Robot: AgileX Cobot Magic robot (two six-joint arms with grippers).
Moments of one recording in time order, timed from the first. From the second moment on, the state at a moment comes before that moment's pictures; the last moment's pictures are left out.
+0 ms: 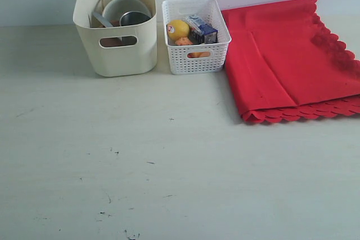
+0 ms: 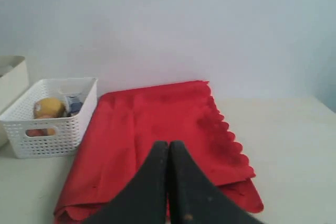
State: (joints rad) left arm 0.02 0.01 0.00 0.01 0.37 -0.15; right arm -0.01 0.01 -0.11 0.13 0.29 -0.11
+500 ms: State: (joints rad) left arm 0.02 0.01 0.00 0.01 0.37 -0.15; right arm -0.01 0.01 0.00 -0.10 0.23 0.13
